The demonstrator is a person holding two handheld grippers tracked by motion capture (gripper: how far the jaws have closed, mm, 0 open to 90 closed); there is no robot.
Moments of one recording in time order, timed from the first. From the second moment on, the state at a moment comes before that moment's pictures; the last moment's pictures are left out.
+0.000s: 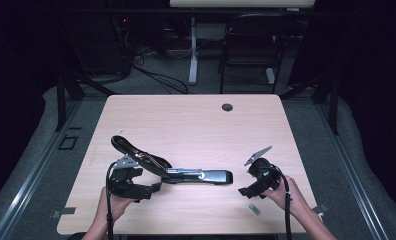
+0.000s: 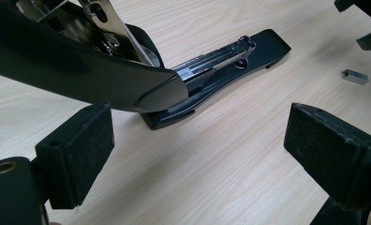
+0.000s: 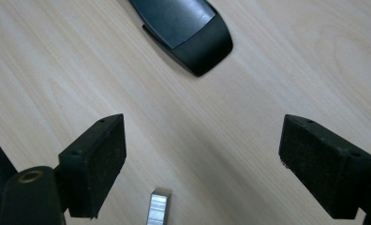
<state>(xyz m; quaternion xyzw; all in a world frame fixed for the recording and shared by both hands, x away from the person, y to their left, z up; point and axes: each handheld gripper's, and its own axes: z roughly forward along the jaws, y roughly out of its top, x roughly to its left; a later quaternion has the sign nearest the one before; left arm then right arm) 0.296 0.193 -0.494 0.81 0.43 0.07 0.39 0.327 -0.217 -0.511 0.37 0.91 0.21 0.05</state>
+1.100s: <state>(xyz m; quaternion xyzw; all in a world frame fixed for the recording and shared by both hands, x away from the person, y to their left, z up) 0.300 0.198 -0.498 0.81 0.43 0.06 0.38 0.299 -0.212 -0.535 0.40 0.91 0.10 0.00</state>
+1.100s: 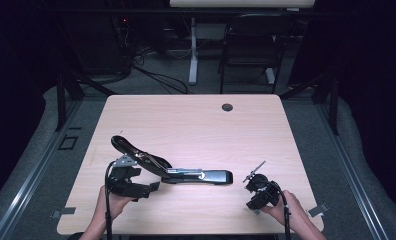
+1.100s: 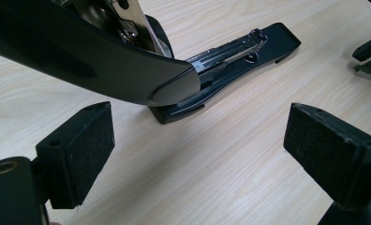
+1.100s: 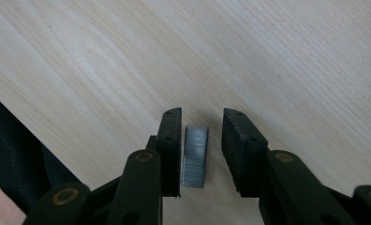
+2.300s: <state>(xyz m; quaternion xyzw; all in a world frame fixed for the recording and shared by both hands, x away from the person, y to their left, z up) 0.301 0.199 -0.499 0.81 0.44 0.06 0.38 0.299 -0.215 -0.536 0.40 0.91 0.12 0.00</state>
